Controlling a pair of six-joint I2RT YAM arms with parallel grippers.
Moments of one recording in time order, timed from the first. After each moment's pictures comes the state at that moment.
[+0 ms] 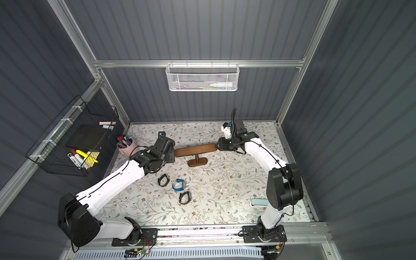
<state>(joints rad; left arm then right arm) -0.59 1.38 1.18 -0.68 -0.42 -0.47 0.36 1.70 1.39 -0.61 -0.41 0.24</state>
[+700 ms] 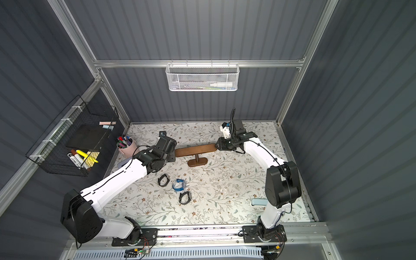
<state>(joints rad) -0.59 1.42 1.17 -0.64 -0.46 -0.47 0.36 1.73 1.39 -0.58 -0.44 0.23</state>
